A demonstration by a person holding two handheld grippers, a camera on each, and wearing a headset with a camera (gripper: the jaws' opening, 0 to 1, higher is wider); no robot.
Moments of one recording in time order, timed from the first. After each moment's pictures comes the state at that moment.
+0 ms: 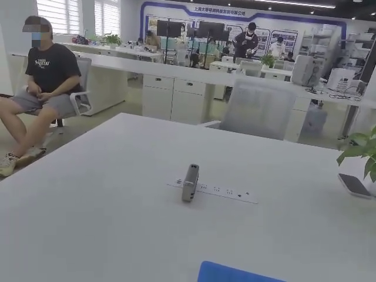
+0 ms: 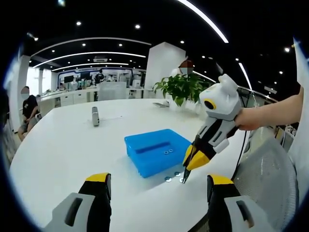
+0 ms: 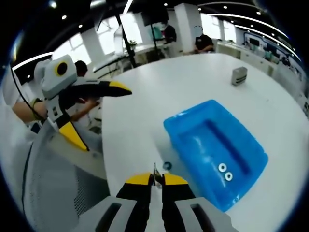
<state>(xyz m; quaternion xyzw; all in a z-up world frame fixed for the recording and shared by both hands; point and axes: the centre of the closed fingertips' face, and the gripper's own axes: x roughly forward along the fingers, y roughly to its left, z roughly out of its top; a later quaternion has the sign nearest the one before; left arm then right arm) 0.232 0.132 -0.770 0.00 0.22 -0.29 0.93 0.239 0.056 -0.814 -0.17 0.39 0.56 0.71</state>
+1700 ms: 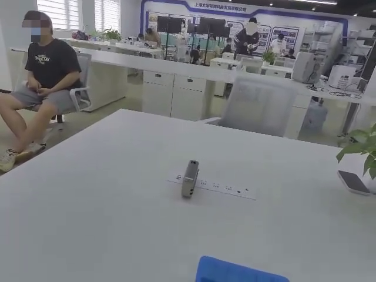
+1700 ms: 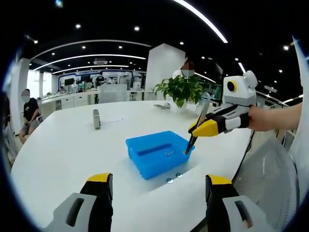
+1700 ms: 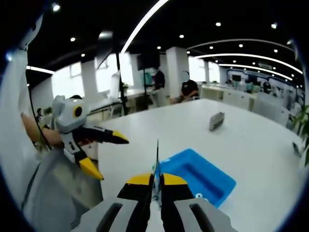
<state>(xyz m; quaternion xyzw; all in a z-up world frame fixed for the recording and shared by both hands) 0.232 0.133 -0.768 0.01 0.21 -0.29 0.93 0.269 0.044 -0.736 -0.08 0.21 0.53 0.82</state>
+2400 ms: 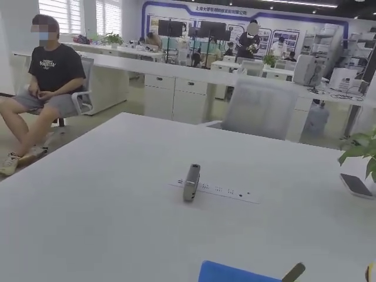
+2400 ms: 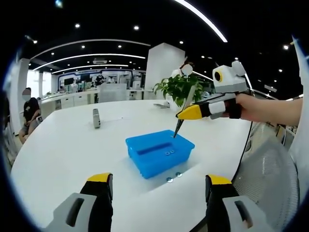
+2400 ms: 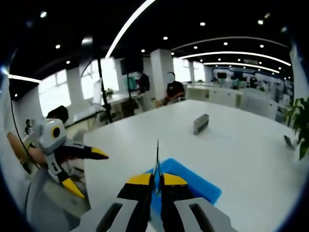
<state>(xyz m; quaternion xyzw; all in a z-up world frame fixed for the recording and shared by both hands) 0.232 0.134 -0.769 0.01 0.21 -0.29 0.93 0.316 0.042 -0.725 -0.05 0.22 0.47 0.85</state>
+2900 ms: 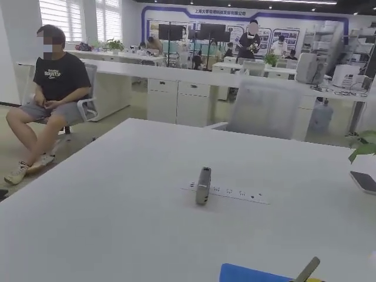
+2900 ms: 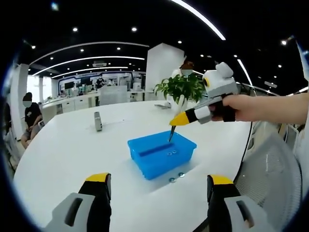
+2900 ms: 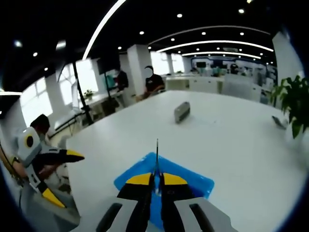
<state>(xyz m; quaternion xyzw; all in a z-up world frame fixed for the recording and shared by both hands) 0.233 0.136 -0.766 0.03 0.20 -0.28 0.94 0.344 0.034 -0.753 -0.03 0.26 0.38 0.88</state>
